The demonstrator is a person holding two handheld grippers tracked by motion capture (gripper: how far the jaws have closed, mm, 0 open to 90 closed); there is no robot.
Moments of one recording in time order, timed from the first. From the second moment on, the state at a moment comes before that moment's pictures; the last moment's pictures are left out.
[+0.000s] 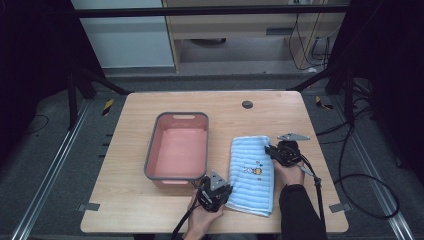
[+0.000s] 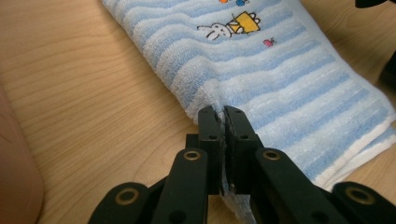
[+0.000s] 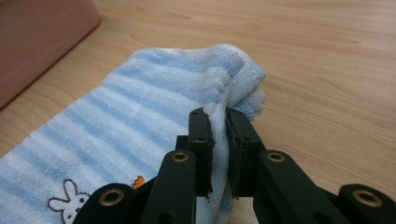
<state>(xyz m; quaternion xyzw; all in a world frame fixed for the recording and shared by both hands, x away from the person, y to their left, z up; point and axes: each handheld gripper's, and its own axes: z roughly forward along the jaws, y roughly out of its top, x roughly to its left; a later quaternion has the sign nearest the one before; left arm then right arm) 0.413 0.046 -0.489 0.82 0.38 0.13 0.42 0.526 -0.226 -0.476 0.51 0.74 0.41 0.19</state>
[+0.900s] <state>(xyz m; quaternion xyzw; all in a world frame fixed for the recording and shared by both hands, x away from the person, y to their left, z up) 0.400 0.055 -0.444 0.80 0.35 0.16 0.46 0.509 -0.224 -0.428 0.47 0.72 0.45 0.24</state>
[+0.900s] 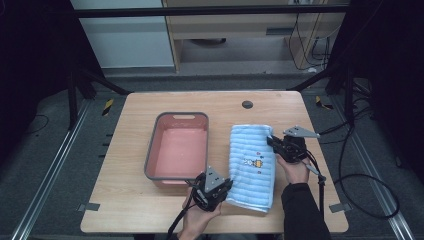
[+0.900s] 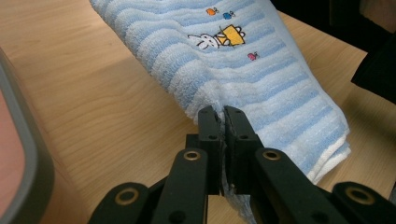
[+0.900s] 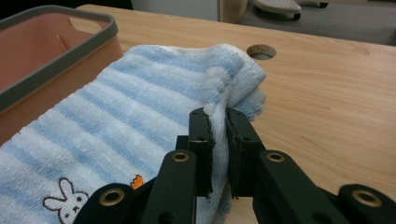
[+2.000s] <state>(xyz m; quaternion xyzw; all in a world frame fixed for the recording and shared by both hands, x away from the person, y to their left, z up) 0.397 0.078 -0.391 0.78 0.33 0.20 0.50 0.503 -0.206 -0.362 0.44 0.69 0.49 0.28</state>
